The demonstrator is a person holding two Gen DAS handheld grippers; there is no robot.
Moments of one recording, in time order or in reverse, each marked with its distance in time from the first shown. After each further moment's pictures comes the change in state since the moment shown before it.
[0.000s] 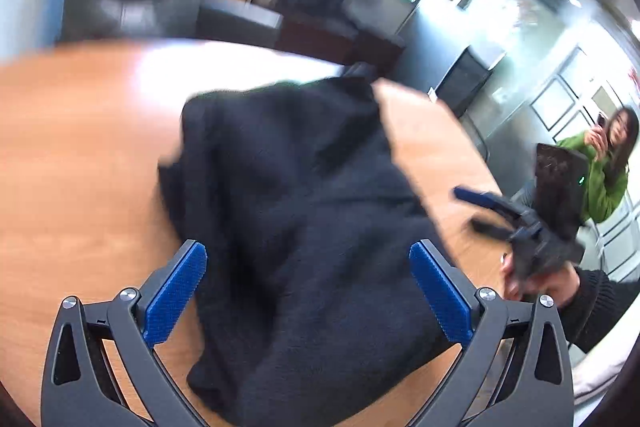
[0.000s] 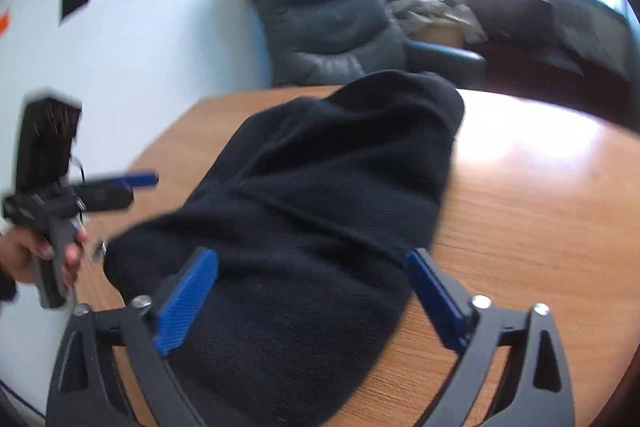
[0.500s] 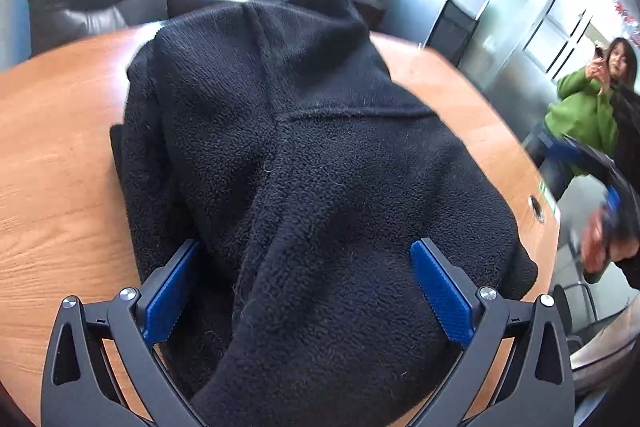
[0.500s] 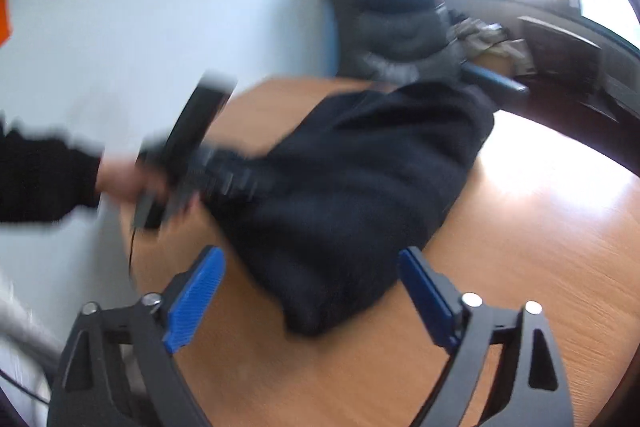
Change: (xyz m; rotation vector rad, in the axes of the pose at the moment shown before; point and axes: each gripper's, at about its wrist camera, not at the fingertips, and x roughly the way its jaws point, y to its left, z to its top) left arm 0.049 -0.027 -0.041 0.218 -0.025 0.044; right arm -0.089 0.057 -0.067 -0.224 -0.107 0.056
